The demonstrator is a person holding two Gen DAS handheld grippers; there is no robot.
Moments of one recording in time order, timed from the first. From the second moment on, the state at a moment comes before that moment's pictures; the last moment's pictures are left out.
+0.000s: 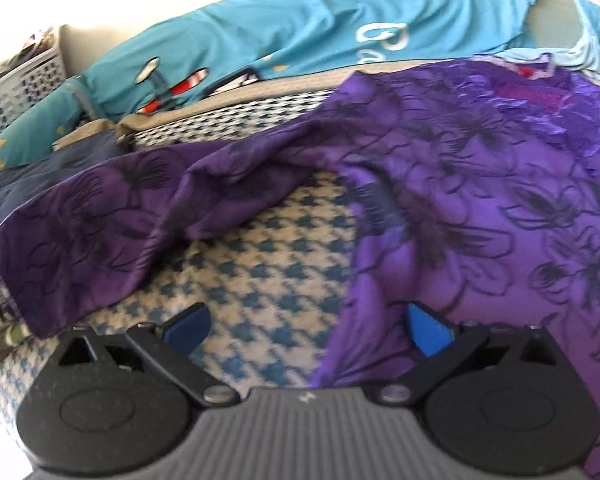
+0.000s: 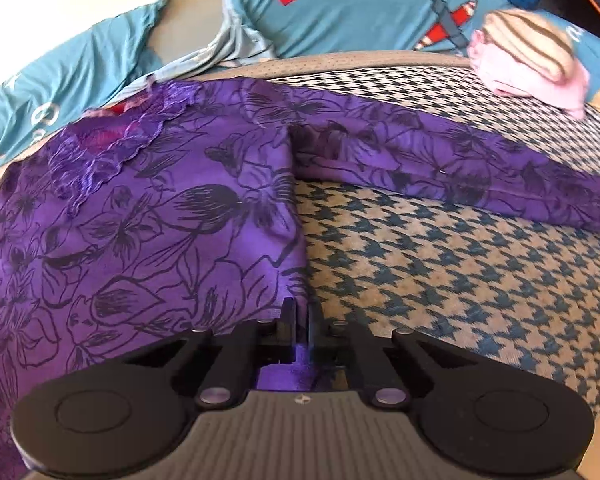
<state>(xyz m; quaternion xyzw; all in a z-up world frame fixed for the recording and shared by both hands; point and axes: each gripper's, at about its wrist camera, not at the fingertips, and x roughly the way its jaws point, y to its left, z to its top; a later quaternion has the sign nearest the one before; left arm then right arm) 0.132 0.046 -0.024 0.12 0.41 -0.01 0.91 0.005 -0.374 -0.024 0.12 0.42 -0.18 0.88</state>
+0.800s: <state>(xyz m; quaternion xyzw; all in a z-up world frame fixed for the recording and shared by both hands) 0.066 0.022 -0.007 0.09 0.39 -0.11 0.91 -0.081 -0.352 -0.020 0.23 0.39 -0.21 0.87</state>
